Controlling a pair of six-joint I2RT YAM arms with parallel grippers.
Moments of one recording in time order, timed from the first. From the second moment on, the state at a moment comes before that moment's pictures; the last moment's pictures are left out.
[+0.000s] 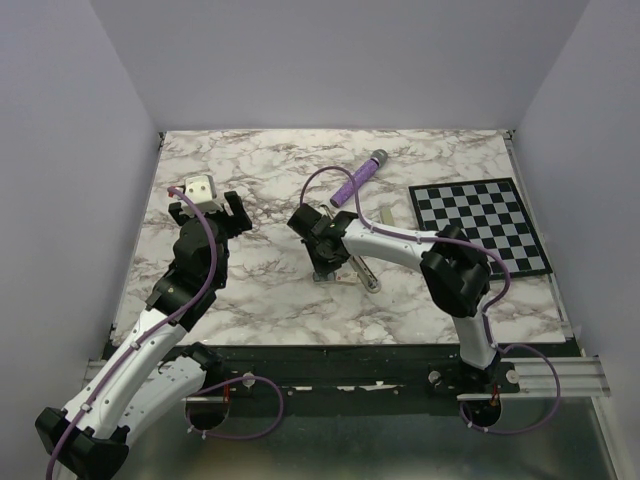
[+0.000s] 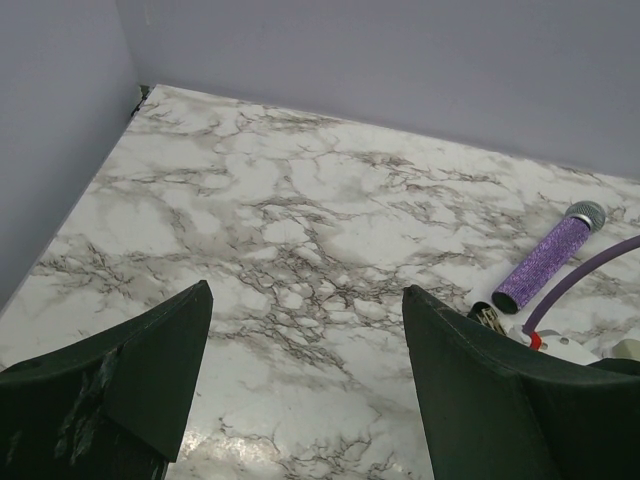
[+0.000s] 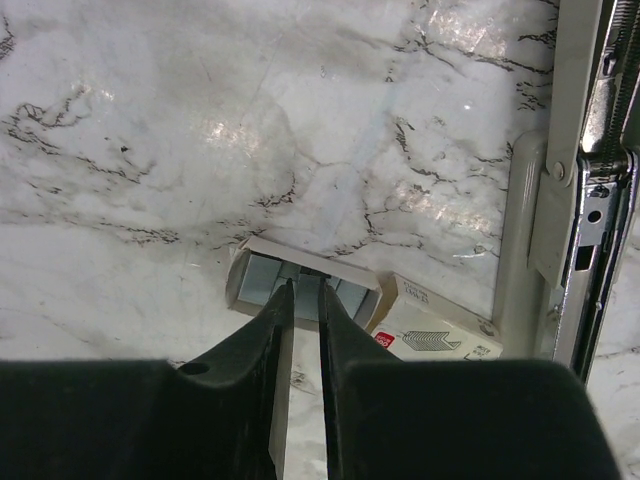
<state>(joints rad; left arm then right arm) -0.52 0.74 0.76 -0.10 -0.63 -0.21 0.94 2.05 1.56 -0.74 0.19 0.51</state>
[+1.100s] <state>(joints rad) -0.52 0.74 0.76 -0.10 -0.63 -0.21 0.94 2.10 1.60 -0.78 0.18 0.52</state>
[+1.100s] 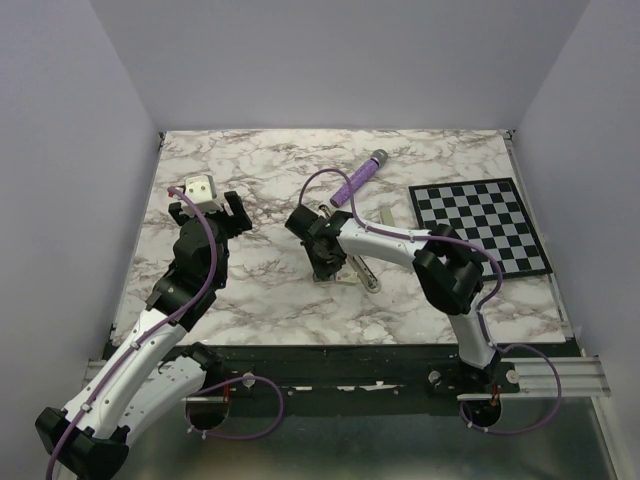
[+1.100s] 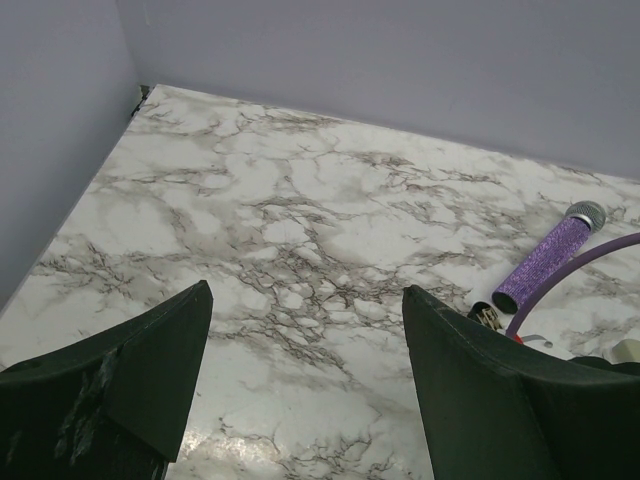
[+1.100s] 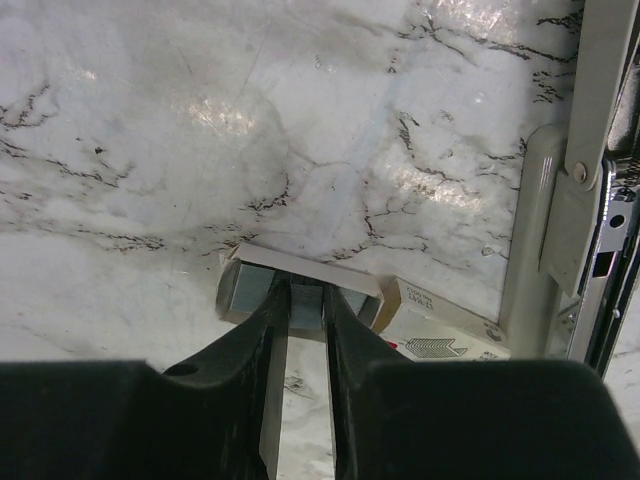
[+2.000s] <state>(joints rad) -0.51 0.74 0.76 -0.10 -0.63 -0.20 0.94 1.95 1.54 -0.75 0.19 0.46</state>
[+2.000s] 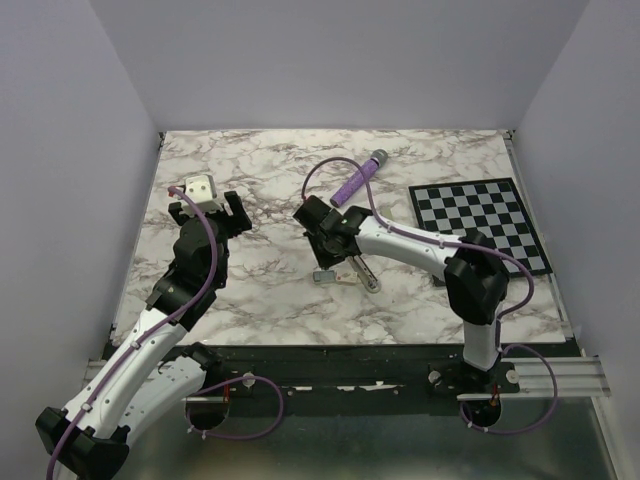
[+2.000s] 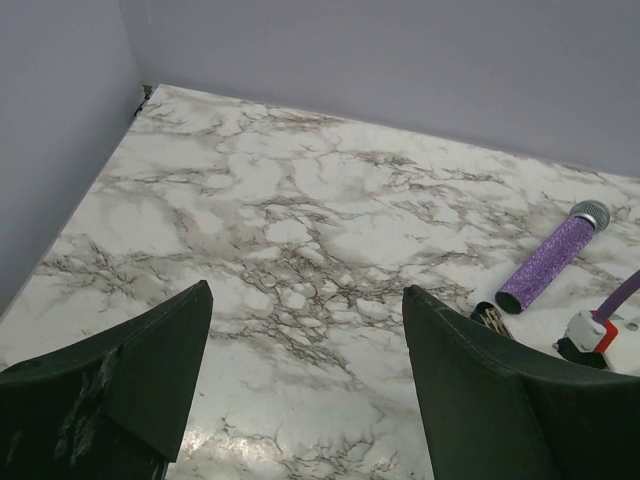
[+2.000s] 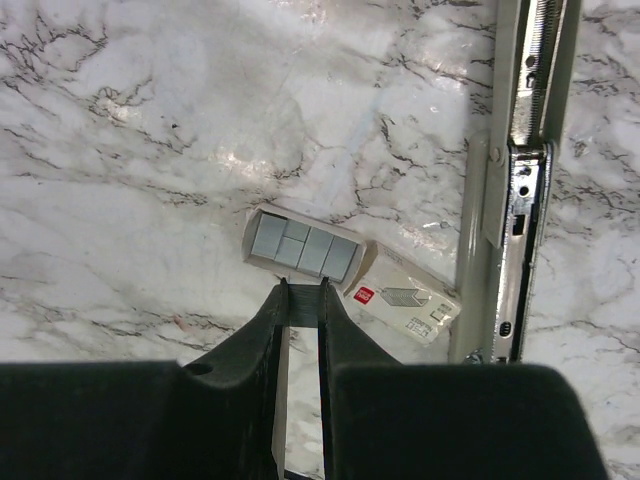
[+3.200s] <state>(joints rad) -0.51 0.70 0.74 -0.07 -0.52 -0.15 0.73 1.70 1.17 -0.47 0.08 0.08</state>
